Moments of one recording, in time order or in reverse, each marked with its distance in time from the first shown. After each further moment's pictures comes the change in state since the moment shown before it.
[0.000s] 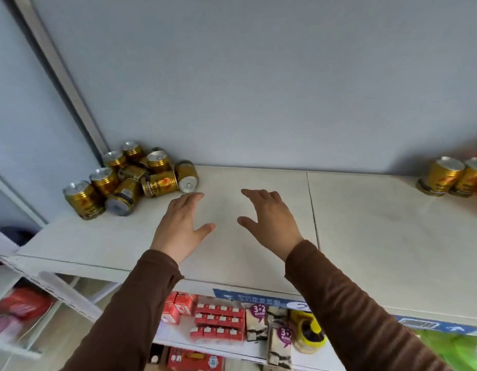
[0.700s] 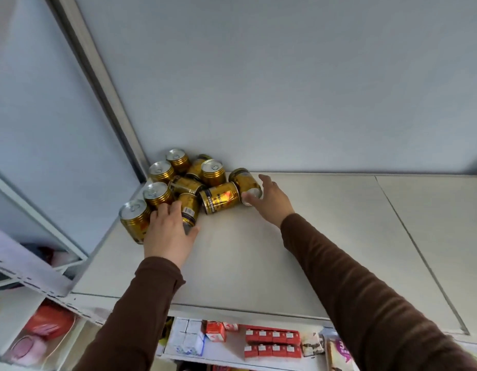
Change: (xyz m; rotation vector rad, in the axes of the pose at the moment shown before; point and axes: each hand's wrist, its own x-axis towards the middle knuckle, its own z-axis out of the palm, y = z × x) left_hand 0.048 -0.200 -0.044 0.229 0.068 -0.220; right_hand 0.165 -0.089 0.132 0.318 -0.088 0.357
